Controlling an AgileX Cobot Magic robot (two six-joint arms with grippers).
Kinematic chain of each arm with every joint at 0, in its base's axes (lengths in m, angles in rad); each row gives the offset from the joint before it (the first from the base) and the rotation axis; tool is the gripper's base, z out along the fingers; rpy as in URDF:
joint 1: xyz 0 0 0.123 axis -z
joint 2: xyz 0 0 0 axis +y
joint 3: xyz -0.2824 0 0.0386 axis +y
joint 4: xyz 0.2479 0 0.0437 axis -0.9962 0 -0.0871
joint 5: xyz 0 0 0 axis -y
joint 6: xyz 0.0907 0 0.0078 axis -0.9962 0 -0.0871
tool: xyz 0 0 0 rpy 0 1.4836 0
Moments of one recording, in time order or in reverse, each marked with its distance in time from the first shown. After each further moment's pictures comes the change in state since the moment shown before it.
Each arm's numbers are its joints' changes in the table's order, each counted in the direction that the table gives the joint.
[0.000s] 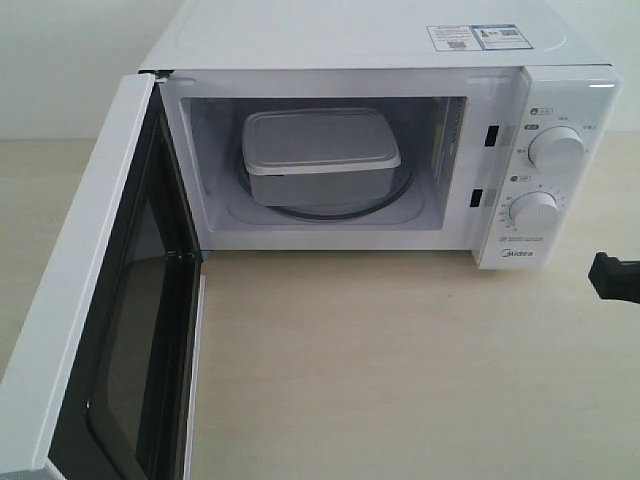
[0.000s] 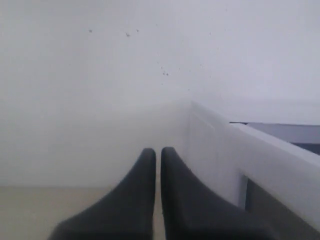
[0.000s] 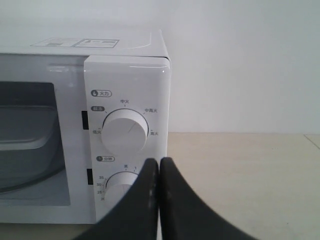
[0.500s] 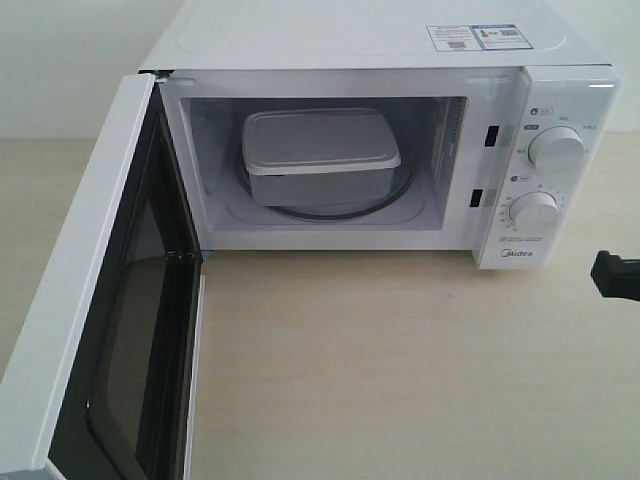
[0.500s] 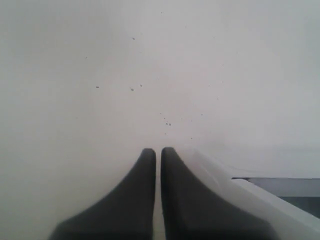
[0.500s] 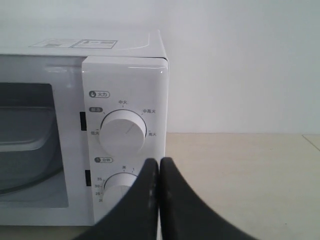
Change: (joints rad) left arm 0.000 -0.001 -0.050 0.000 0.102 -0.028; right arm 0.000 0.000 0.000 -0.004 0.006 0.000
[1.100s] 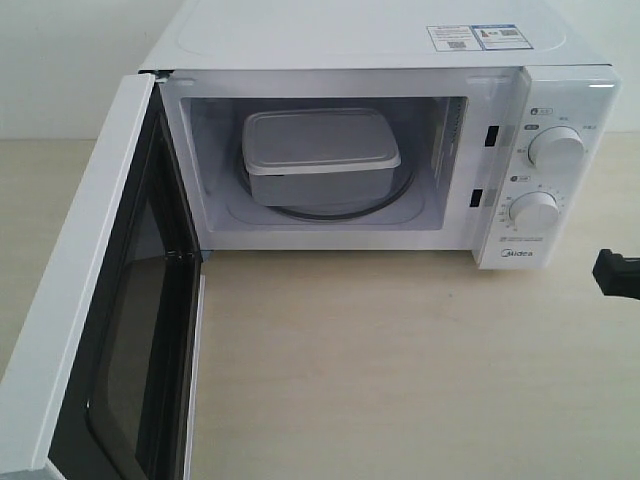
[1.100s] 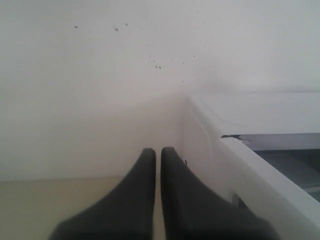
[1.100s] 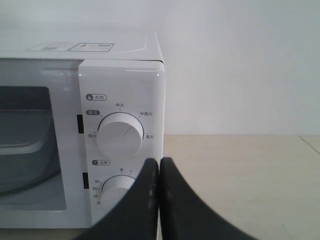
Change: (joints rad) left arm 0.000 0.268 -0.311 0.000 -0.362 -0.012; right arm 0.000 0.000 0.000 -0.002 0.007 0.000
